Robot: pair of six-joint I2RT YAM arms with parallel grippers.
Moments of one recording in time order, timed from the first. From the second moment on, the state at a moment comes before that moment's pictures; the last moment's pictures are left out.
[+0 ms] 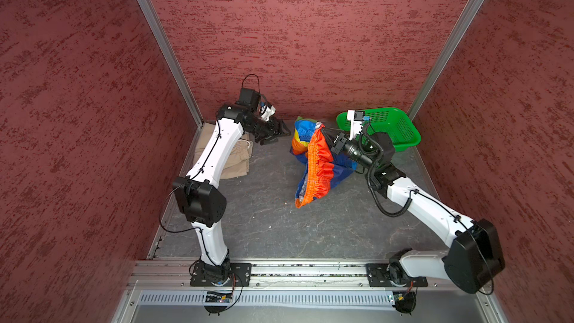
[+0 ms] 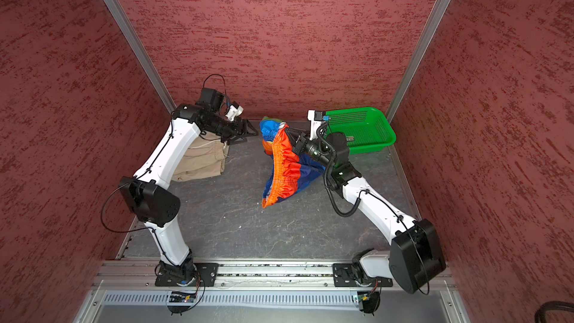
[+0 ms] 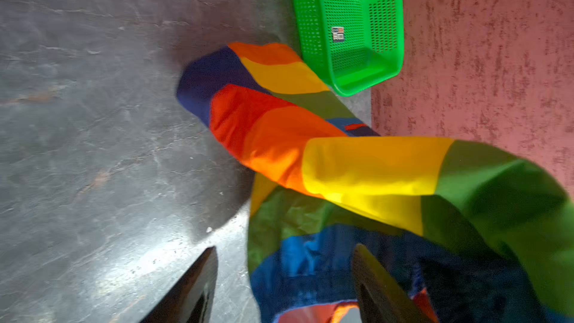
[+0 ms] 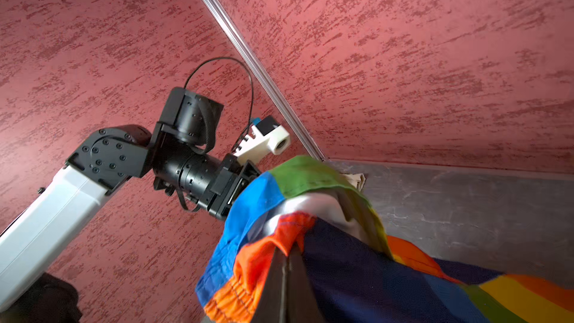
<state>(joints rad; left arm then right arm) -0.23 1.81 1.94 -1.14 0.62 -0.45 0.46 1.35 0.99 0.46 -0.40 0.69</state>
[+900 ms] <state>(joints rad) -0.39 1.76 1.65 -0.36 0.86 -0.82 0.46 1.43 0.99 0.46 -0.39 0.76</state>
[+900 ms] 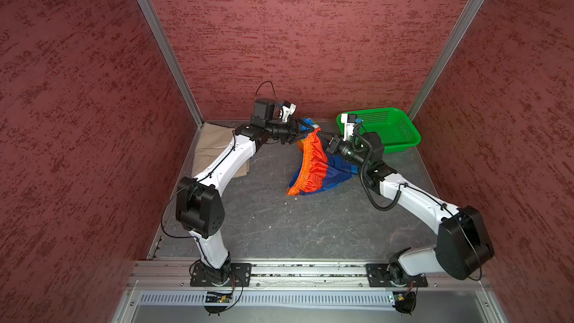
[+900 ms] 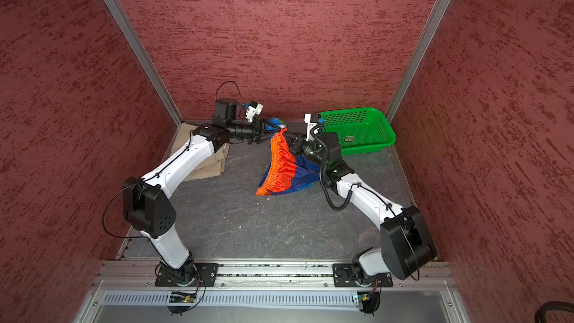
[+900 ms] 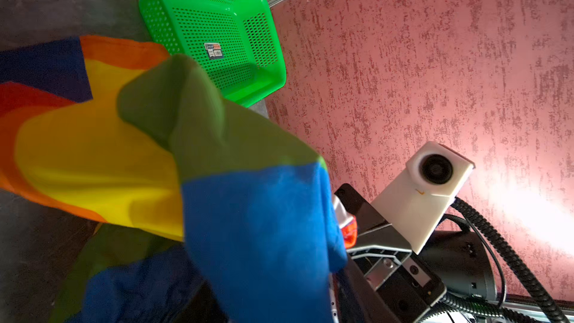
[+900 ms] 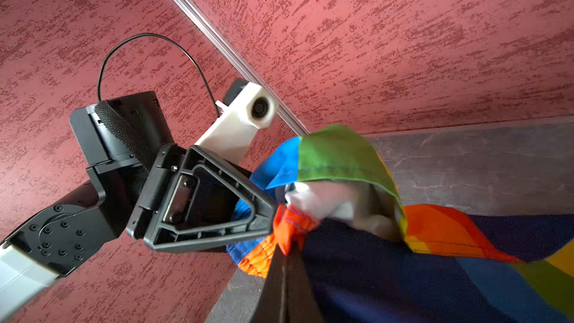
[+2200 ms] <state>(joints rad) -0.44 1.70 1.65 -0.58 0.78 -0.79 0.44 1.54 1.06 0.51 -0.36 0.75</state>
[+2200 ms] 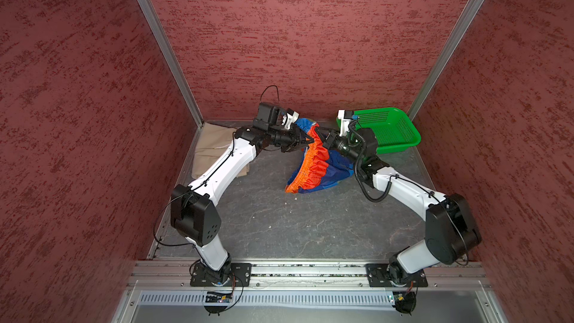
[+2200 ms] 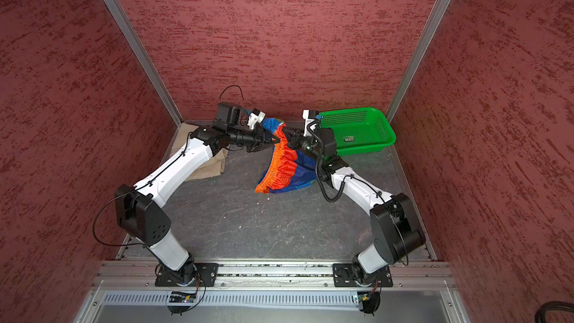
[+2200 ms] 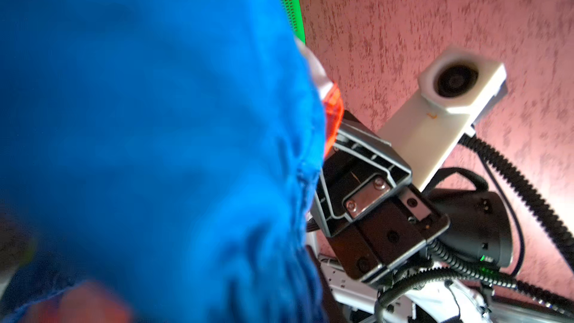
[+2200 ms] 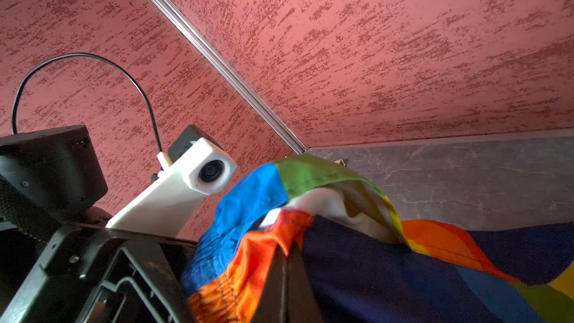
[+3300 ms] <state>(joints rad) -0.31 1.84 2.50 -1.27 0.63 -0.39 0.49 1.51 0.88 0.39 -0.15 0.63</state>
